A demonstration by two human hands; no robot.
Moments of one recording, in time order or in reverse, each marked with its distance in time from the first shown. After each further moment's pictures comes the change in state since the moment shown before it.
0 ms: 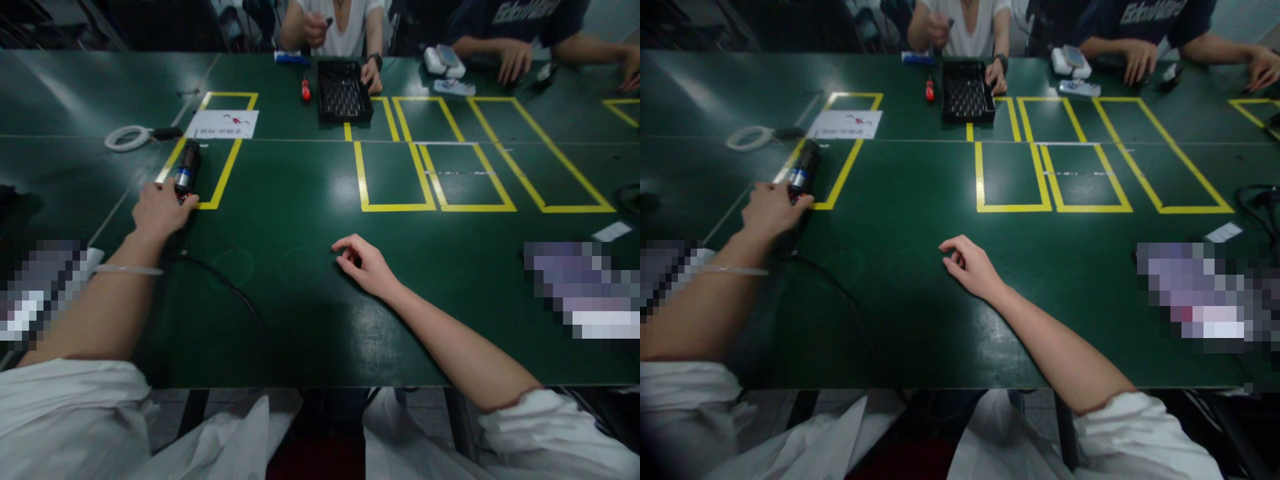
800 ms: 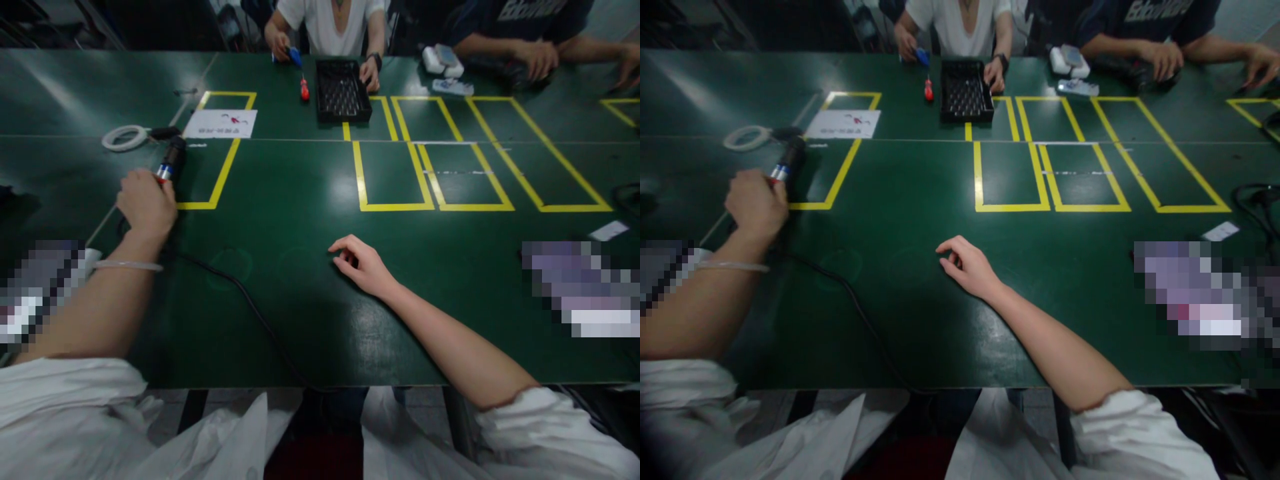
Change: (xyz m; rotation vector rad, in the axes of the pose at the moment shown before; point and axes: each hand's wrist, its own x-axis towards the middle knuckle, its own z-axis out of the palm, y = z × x) left_hand -0.003 0.012 -0.008 0.004 0.209 -0.069; right_hand 0.001 0.001 0.000 -0.025 -0.035 -0.010
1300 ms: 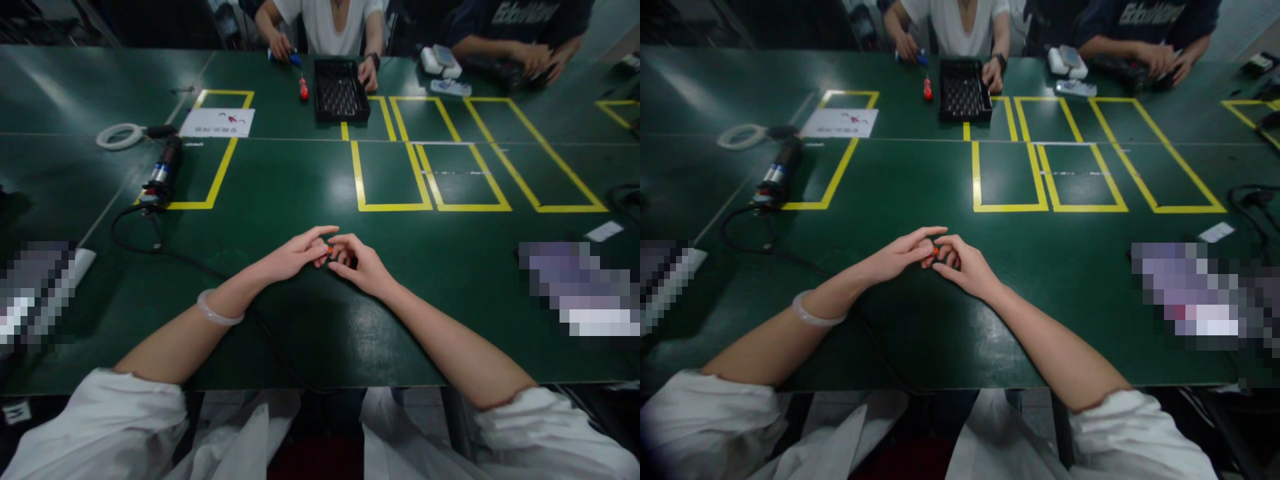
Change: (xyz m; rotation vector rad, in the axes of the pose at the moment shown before) left_hand -0.151 0.180 0.011 -1.088 -1.056 0.505; right_hand -0.001 0.004 0.003 0.157 -0.014 0.041
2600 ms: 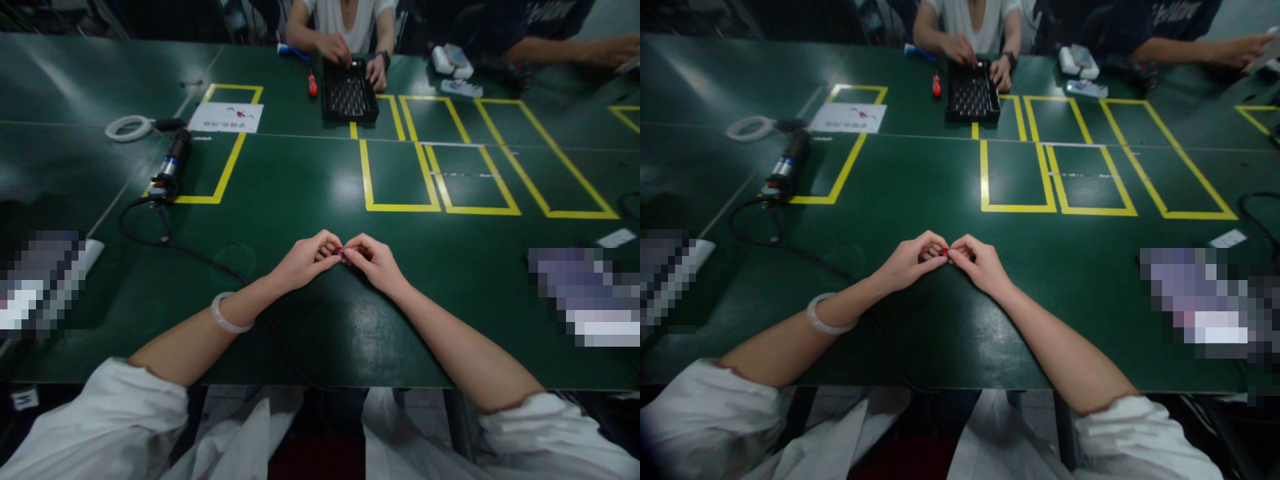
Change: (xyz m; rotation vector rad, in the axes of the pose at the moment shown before) left_hand -0.008 -0.014 0.016 0.236 0.183 0.154; right_hand 0.000 0.004 -0.004 0.132 0.095 0.108
